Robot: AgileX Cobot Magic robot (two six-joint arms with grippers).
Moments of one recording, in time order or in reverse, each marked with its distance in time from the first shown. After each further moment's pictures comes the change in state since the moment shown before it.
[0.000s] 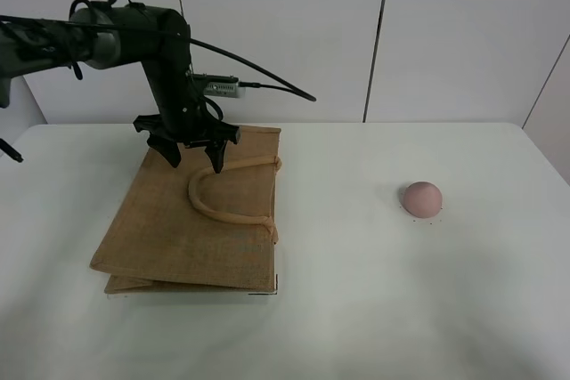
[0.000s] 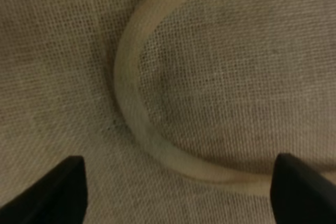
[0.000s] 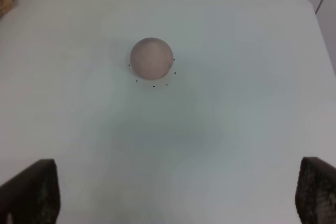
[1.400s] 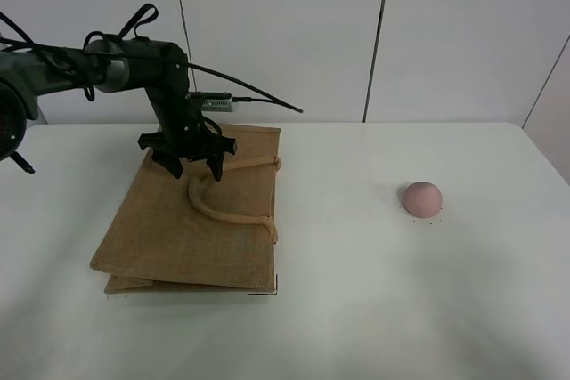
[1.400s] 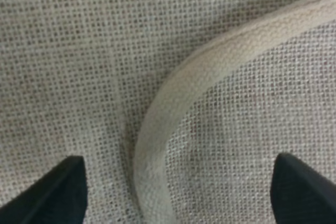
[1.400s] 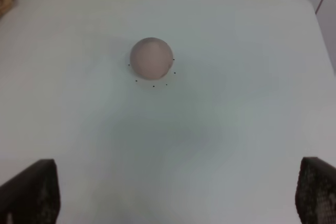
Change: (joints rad) left arm 0.050 0.083 0.008 -0.017 -0.135 -0.019; right arm 0.000 0.000 0.000 -0.006 0.000 0.000
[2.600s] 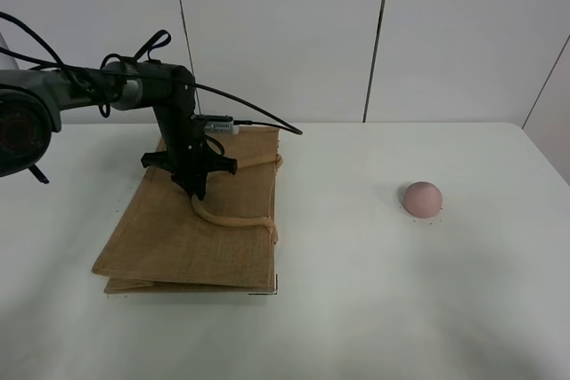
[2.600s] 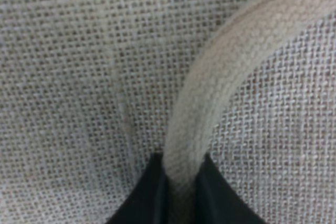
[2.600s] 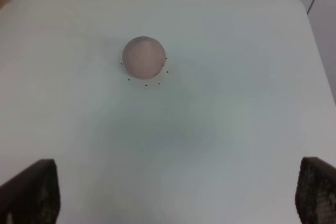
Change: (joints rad) left arm 0.005 0.083 -0.022 0.002 0.058 -0.008; right arm 0.000 0.000 0.000 -0.017 0.000 0.000
